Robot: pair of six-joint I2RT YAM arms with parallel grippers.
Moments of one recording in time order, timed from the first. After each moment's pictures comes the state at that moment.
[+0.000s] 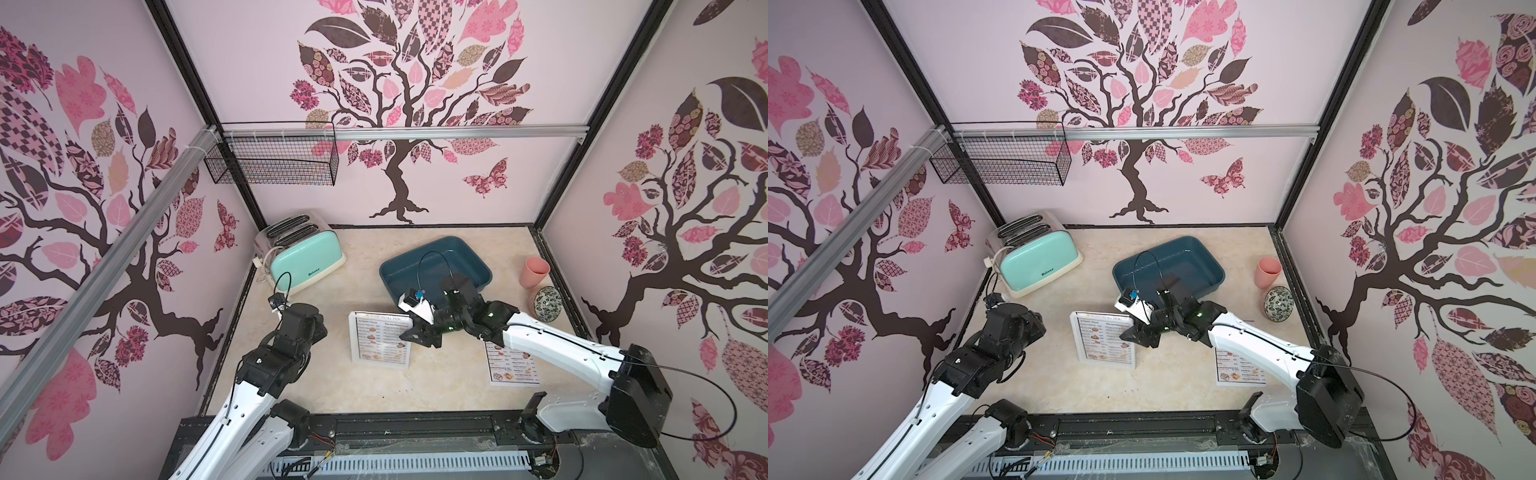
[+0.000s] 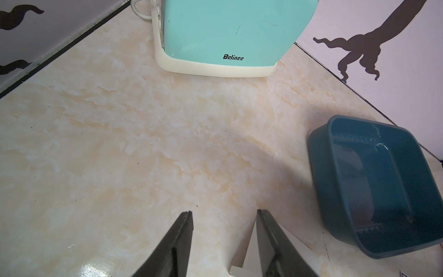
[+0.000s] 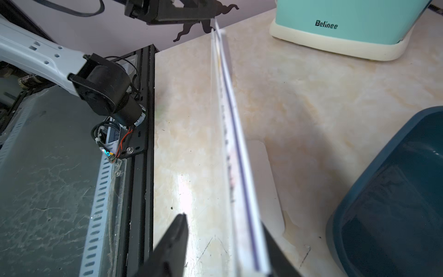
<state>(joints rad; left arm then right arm) -0.43 0.69 0.72 -0.80 -0.42 -0.82 0.78 1.33 0.92 -0.28 -0.60 -0.22</state>
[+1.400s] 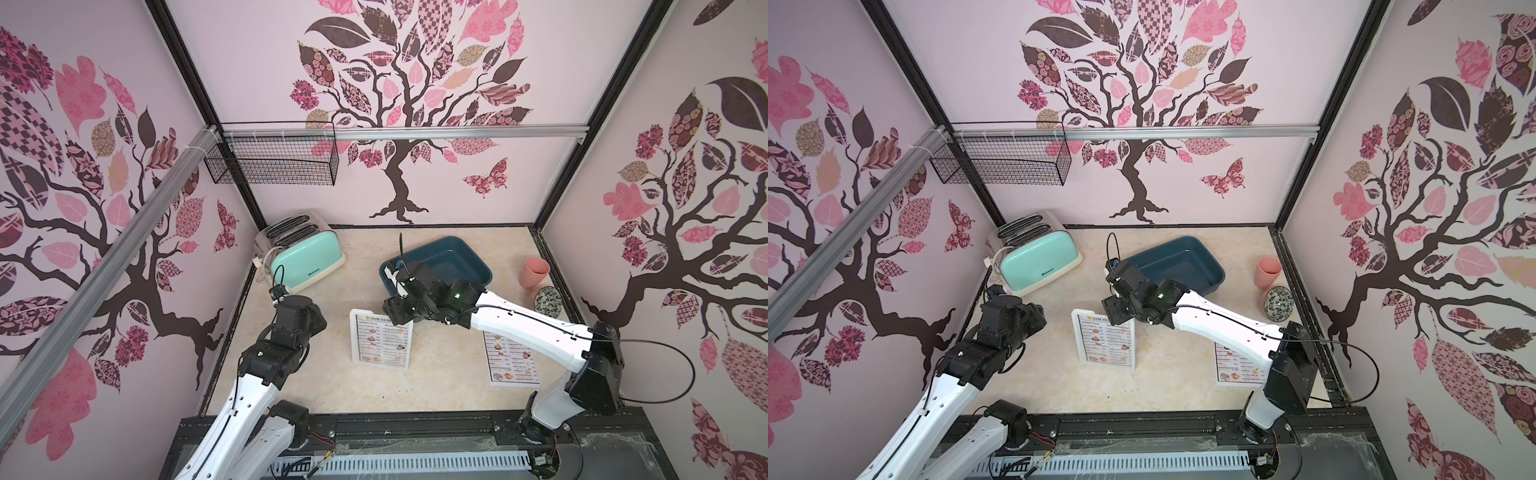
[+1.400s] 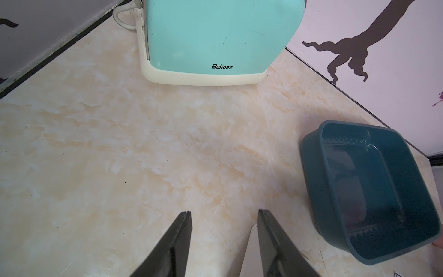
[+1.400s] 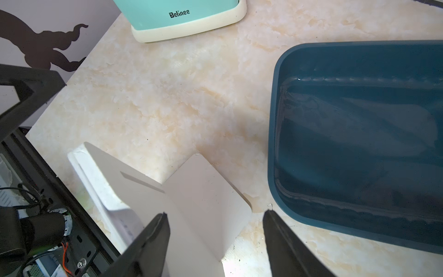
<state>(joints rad) -0.32 0.74 0.72 -0.69 -0.31 -0.72 0.96 1.59 1.42 -0.64 0.11 0.37</state>
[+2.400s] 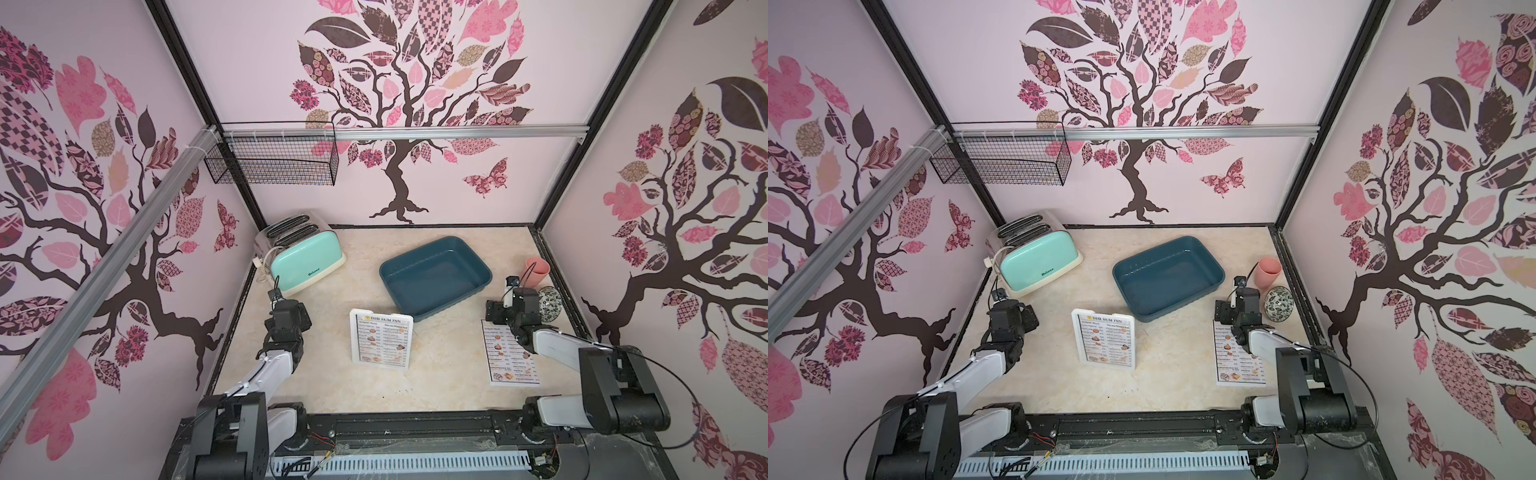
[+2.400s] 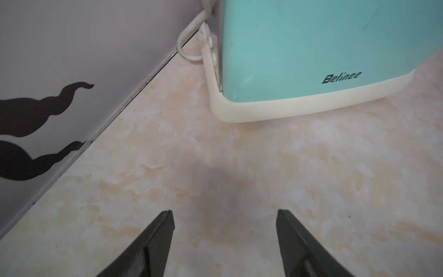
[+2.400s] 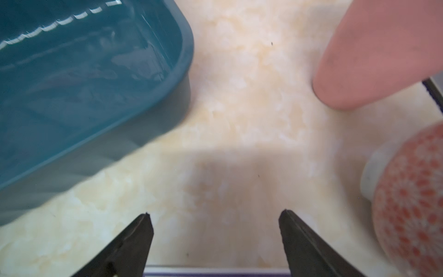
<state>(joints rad) 0.04 1.19 0.36 0.24 -0.33 -0.22 0.03 1.40 0.40 0.41 0.03 0.07</state>
